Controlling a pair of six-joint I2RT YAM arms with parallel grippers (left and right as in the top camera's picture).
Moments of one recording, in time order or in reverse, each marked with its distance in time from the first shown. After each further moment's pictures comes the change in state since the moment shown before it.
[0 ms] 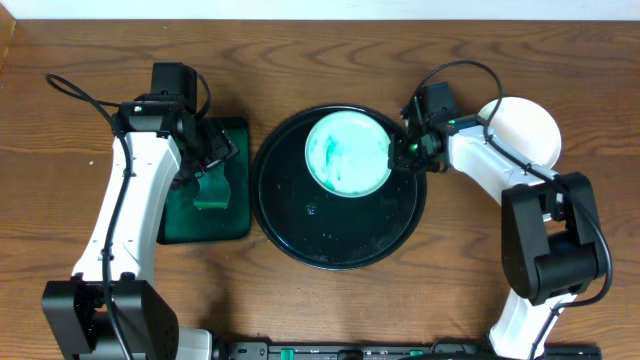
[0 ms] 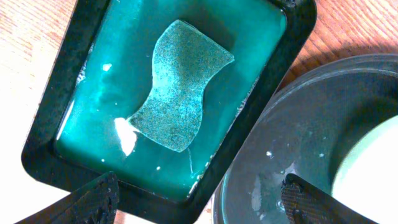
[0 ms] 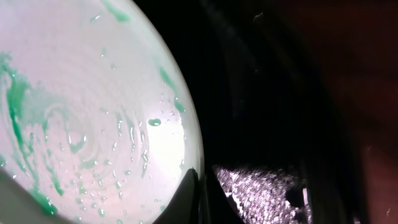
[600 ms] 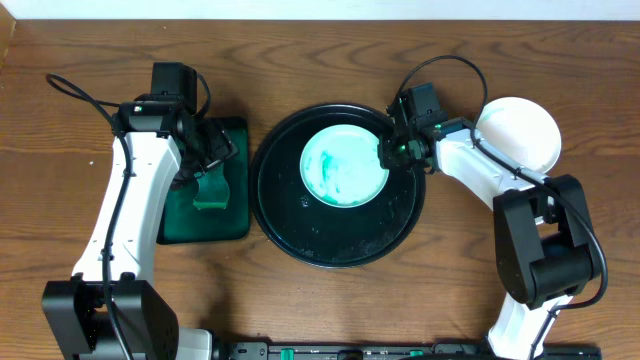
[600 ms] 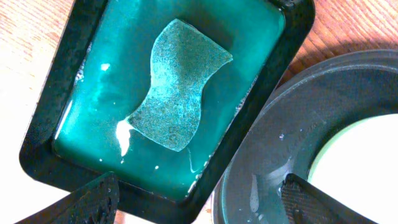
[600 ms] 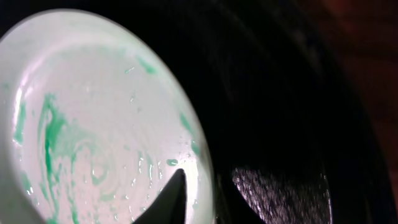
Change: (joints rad) left arm 0.000 0.000 0.000 0.000 0.000 0.000; right arm 0.062 -0.008 -0.001 0.076 0.078 -0.045
